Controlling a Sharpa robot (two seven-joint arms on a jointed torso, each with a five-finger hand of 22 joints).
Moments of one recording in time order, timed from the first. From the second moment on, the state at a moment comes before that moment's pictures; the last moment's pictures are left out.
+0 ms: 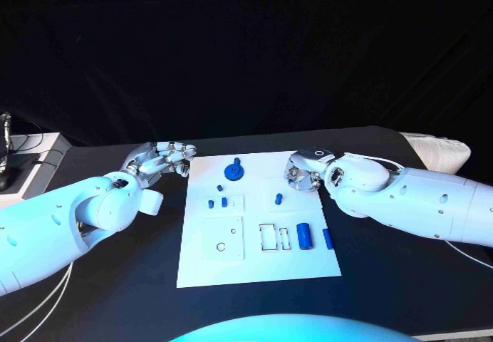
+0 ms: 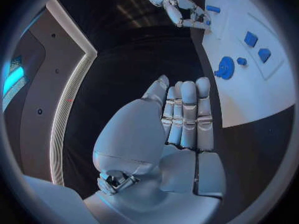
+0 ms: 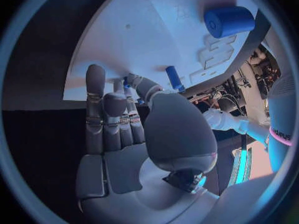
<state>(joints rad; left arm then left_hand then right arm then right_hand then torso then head) 1.00 -0.87 0.14 1.42 -0.20 -0.18 0.26 1.45 0.03 -0.04 -0.02 0.27 0.92 0.15 0.42 0.07 0.97 0.07 0.70 0.23 1.10 0.01 1.10 0.54 0.13 1.11 0.01 0.53 1.28 1.18 -0.79 -0.13 1.41 -1.69 -0.27 -0.18 1.30 -0.12 0.43 -0.09 0.25 1.17 0.13 0.07 0.07 1.21 0.07 0.06 0.06 1.42 -0.02 1.07 0.67 0.13 1.29 -0.03 0.68 0.67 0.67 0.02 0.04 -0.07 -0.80</state>
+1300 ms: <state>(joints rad) 1.00 -0.87 0.14 1.41 -0.20 -0.18 0.25 1.46 0.04 -0.04 -0.04 0.27 0.91 0.15 0.42 0.07 0.96 0.06 0.70 0.21 1.10 0.01 1.09 0.56 0.13 1.11 0.01 0.53 1.30 1.20 -0.84 -0.12 1.49 -1.66 -0.35 -0.21 1.30 -0.06 0.47 -0.14 0.21 1.23 0.11 0.06 0.09 1.27 0.06 0.06 0.06 1.42 -0.03 1.08 0.68 0.14 1.30 -0.05 0.60 0.83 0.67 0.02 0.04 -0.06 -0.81</state>
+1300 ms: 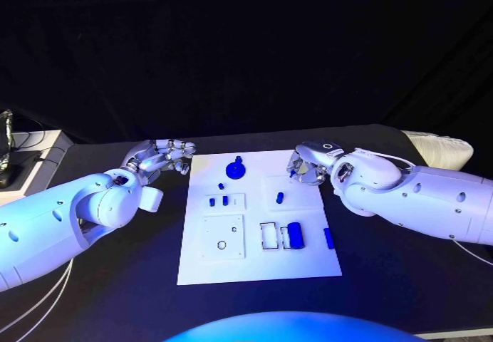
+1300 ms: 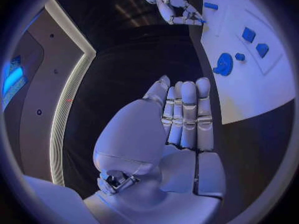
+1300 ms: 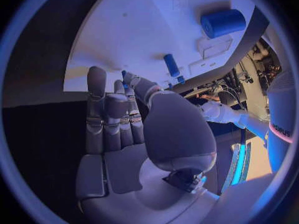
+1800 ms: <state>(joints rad) 1.00 -0.86 0.14 1.39 -0.20 -0.18 0.25 1.46 0.04 -0.04 -0.04 0.27 0.91 0.15 0.42 0.07 0.96 0.07 0.70 0.21 1.10 0.01 1.09 0.56 0.13 1.11 0.01 0.52 1.30 1.23 -0.88 -0.12 1.63 -1.54 -0.36 -0.20 1.30 -0.06 0.47 -0.14 0.20 1.23 0.11 0.06 0.08 1.27 0.06 0.05 0.06 1.42 -0.03 1.08 0.68 0.14 1.32 -0.04 0.55 0.90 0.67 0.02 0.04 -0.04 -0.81</state>
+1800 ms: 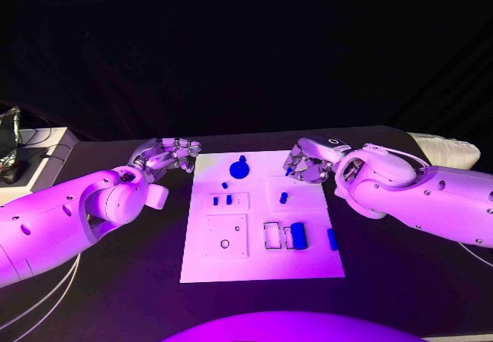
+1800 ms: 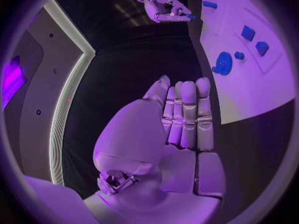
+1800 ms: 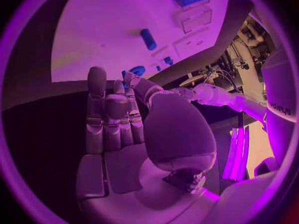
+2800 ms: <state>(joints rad) 1.00 -0.80 0.14 1.36 -0.20 -0.21 0.25 1.46 0.04 -0.04 -0.04 0.27 0.91 0.15 0.42 0.07 0.96 0.07 0.70 0.20 1.10 0.01 1.09 0.56 0.13 1.12 0.01 0.52 1.30 1.09 -0.67 -0.15 1.67 -1.72 -0.36 -0.23 1.30 -0.06 0.47 -0.15 0.20 1.22 0.11 0.06 0.08 1.27 0.06 0.06 0.06 1.42 -0.03 1.08 0.68 0.14 1.35 -0.05 0.45 1.01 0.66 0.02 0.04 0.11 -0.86</state>
